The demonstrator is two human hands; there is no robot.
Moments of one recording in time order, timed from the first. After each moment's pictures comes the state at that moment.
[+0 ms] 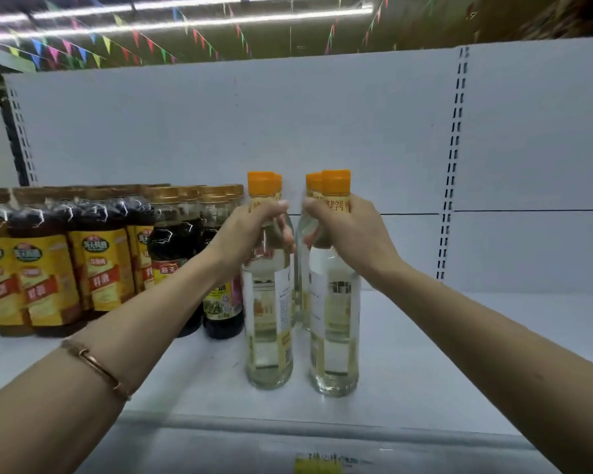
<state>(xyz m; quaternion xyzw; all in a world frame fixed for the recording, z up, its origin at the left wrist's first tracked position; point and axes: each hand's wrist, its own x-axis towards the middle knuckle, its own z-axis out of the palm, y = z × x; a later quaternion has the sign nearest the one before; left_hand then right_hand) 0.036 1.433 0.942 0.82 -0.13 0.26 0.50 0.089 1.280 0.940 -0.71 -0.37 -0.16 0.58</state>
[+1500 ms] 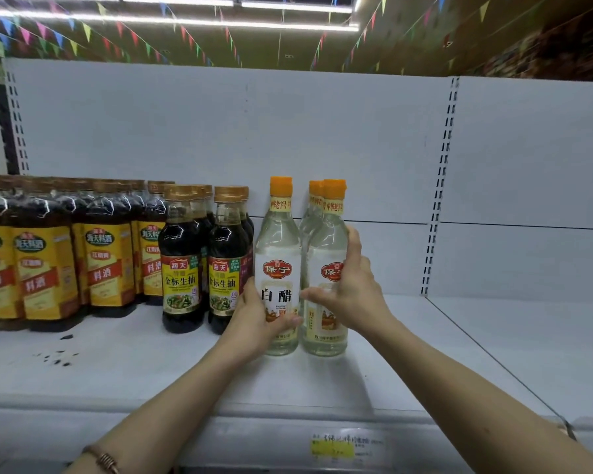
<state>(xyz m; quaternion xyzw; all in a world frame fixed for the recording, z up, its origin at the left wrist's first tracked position) 0.038 1.451 0.822 0.86 0.08 0.23 0.46 0.089 1.291 0.870 -0.86 -0.25 -0.18 0.41</state>
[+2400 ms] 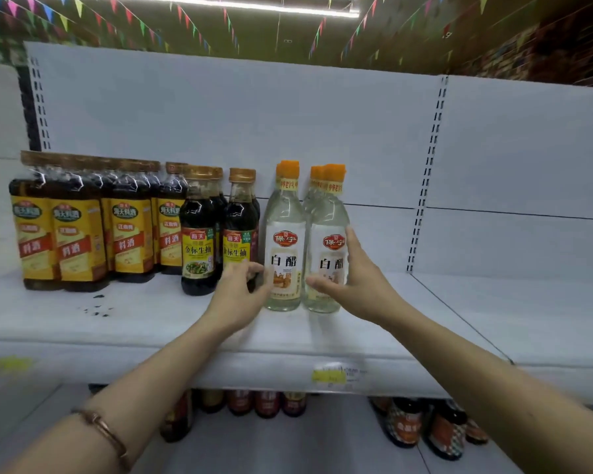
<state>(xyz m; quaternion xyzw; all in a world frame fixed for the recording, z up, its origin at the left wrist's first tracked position) -0.029 1.454 0.832 0.86 0.07 0.29 0.41 0.010 1.260 0.872 -0.82 -0.33 -0.09 0.47</state>
